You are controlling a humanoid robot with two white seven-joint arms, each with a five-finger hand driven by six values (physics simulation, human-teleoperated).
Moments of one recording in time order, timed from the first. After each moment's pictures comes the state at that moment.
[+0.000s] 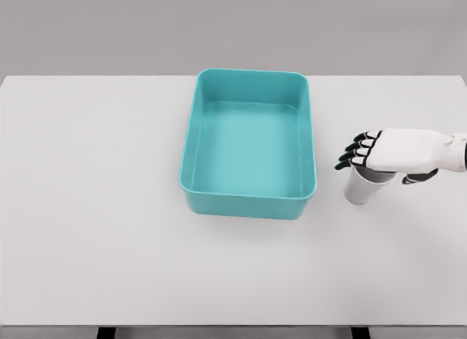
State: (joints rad) left arm 0.05 0.00 -0.33 -0.07 -0.14 0.03 0.26; right arm -0.67 -1.11 0.75 -1.74 0.41 -0.52 0.61
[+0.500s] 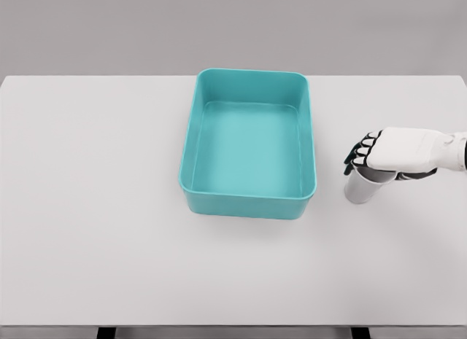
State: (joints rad) left arm 0.05 0.00 -0.33 -0.07 -0.14 0.03 0.26; right arm -0.67 -1.11 0.75 -1.74 0.41 -0.52 0.61
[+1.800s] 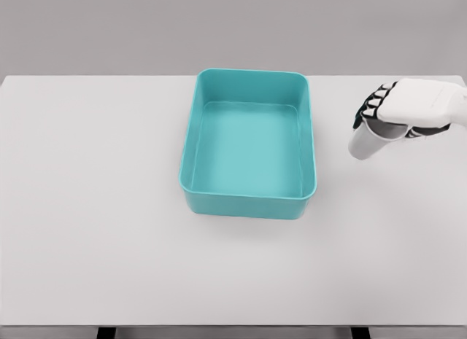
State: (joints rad) left arm 0.05 0.00 -0.33 -0.07 -0.14 0.03 0.26; right arm -0.79 -1.07 0.69 -1.67 0.40 -0.50 0.61
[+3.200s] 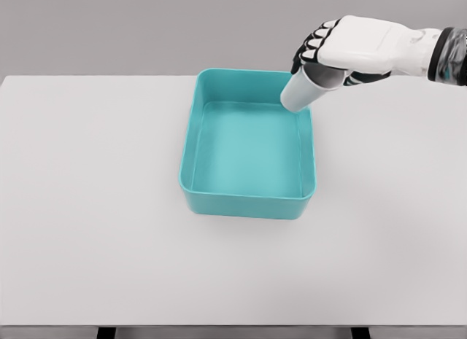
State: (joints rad) left arm 0.05 0.00 -0.33 -0.07 -0.14 0.03 0.26; right arm -0.96 -0.83 0.70 -1.67 0.40 -0.42 0.61
